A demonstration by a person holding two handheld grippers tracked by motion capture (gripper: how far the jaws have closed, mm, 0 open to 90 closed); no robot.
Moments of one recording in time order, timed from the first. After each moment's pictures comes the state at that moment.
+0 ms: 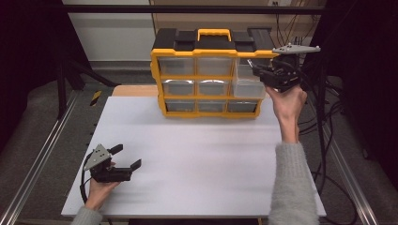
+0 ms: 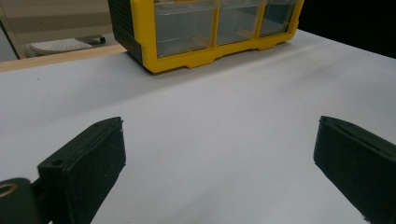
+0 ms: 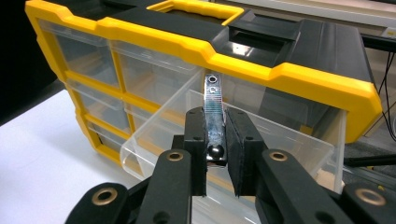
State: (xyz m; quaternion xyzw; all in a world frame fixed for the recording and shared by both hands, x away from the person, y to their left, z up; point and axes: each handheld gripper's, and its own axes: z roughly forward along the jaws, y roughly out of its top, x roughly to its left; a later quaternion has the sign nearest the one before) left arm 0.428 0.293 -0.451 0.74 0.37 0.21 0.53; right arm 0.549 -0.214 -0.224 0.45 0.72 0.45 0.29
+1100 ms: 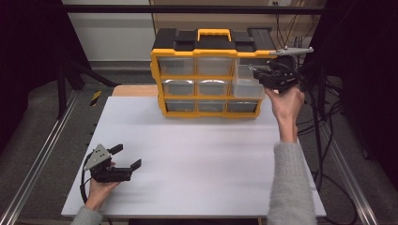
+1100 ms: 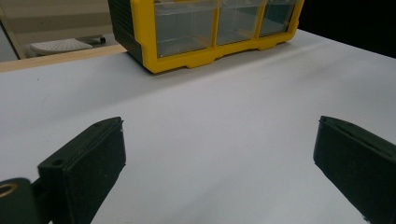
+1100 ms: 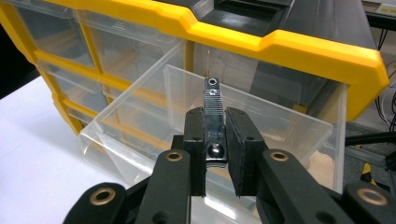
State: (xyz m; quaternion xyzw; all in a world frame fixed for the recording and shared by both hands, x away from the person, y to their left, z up) left arm 0.428 0.292 -0.451 0.74 0.37 0.21 0.53; right arm 0.561 -0.215 -0.237 0.47 0.73 0.41 0.28
